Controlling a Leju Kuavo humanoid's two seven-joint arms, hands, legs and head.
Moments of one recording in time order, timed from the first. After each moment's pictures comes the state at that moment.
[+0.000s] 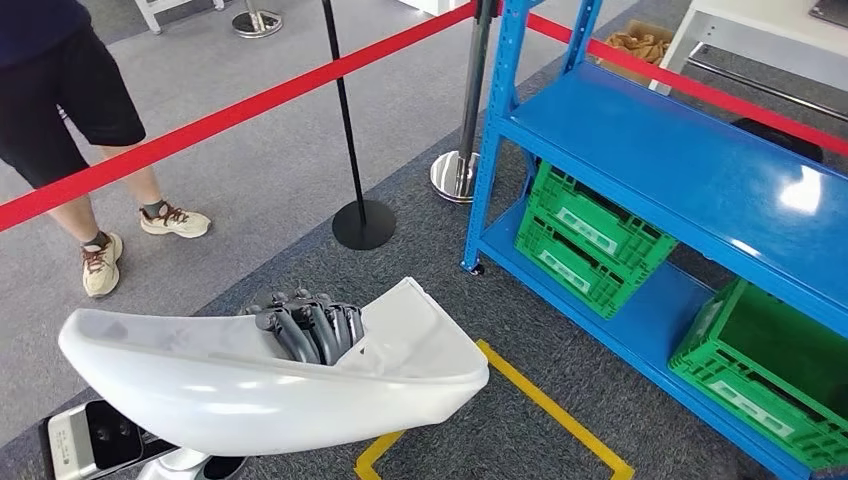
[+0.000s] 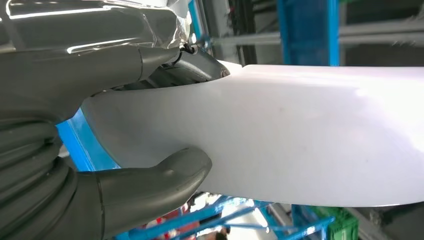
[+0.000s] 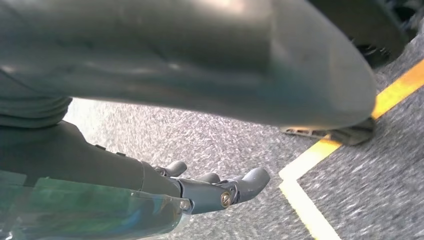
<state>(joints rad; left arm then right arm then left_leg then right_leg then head) -0.28 0.02 -0.56 -1.84 0.05 -0.39 -0.65 -0.07 0.00 -1.13 -0.20 1.21 0.20 -0.04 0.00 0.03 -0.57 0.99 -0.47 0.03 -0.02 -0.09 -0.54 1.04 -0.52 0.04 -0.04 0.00</state>
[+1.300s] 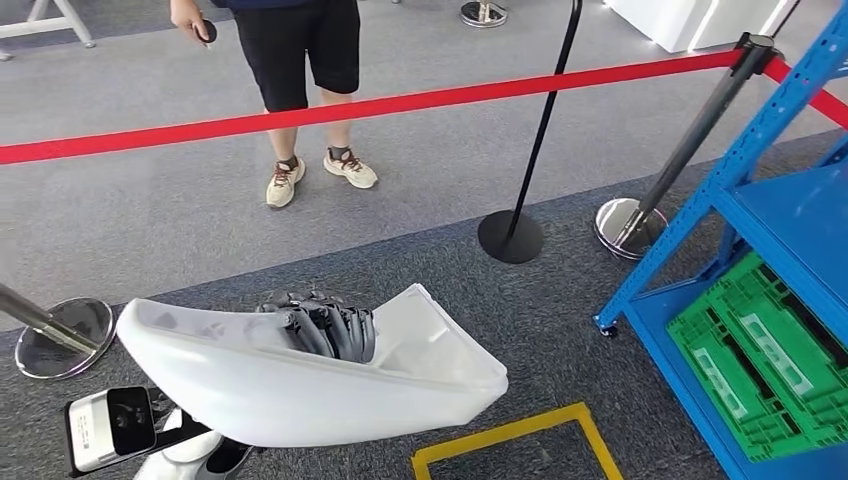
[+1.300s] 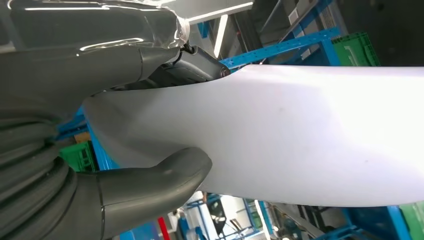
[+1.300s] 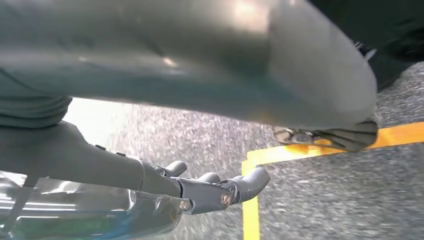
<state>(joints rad) -0.31 0.04 -0.58 -1.82 0.07 -0.43 -0.62 -0.07 -0.01 -1.12 -0.20 1.23 0.25 -0.04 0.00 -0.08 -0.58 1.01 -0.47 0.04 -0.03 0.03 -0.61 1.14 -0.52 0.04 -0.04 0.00</state>
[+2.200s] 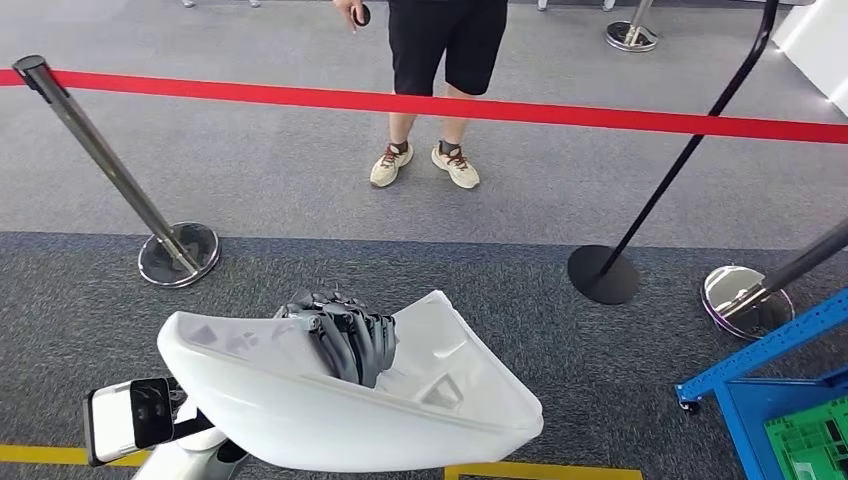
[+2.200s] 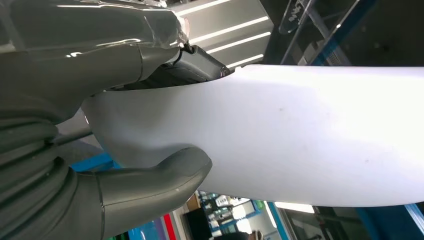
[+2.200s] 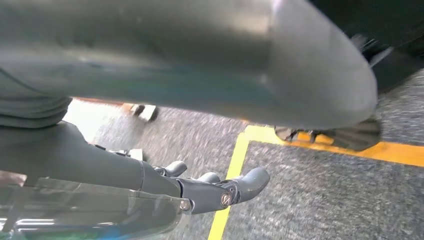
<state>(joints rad) -0.36 0.05 -0.64 -1.78 0.09 -0.43 -0.63 -0.06 0.00 -1.11 -0.20 1.25 0.25 -0.05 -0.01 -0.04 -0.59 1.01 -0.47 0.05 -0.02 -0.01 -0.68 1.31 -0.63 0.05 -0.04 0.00</state>
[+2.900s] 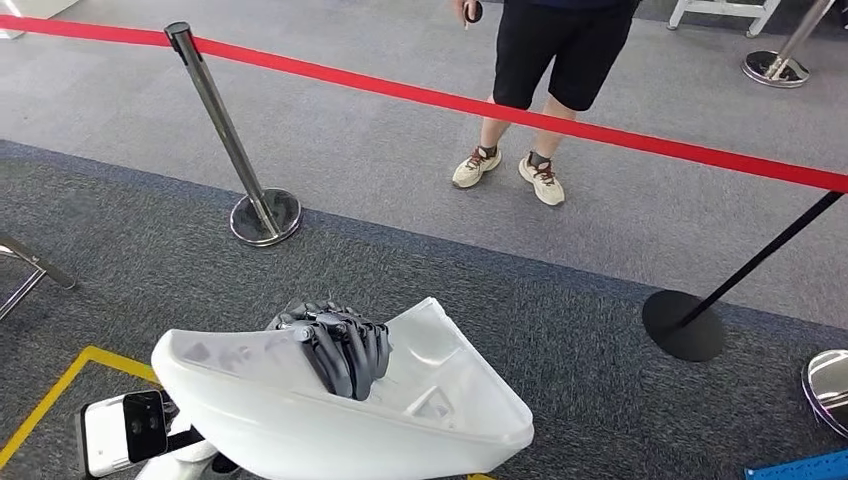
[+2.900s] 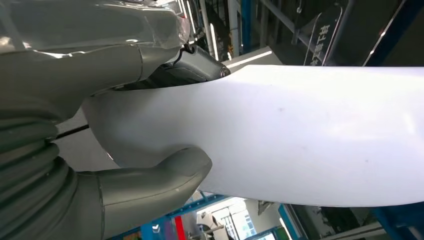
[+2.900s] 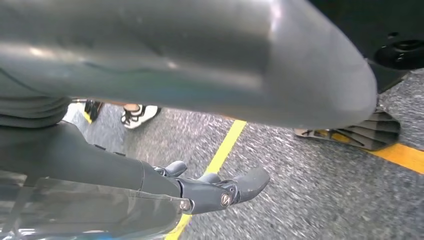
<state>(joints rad) -0.34 0.05 -0.63 -1.79 0.07 -0.44 -0.63 -0.06 0.00 -1.10 -0.20 1.26 0.23 -0.03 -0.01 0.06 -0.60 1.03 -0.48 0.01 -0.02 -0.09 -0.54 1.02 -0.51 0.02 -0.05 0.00</state>
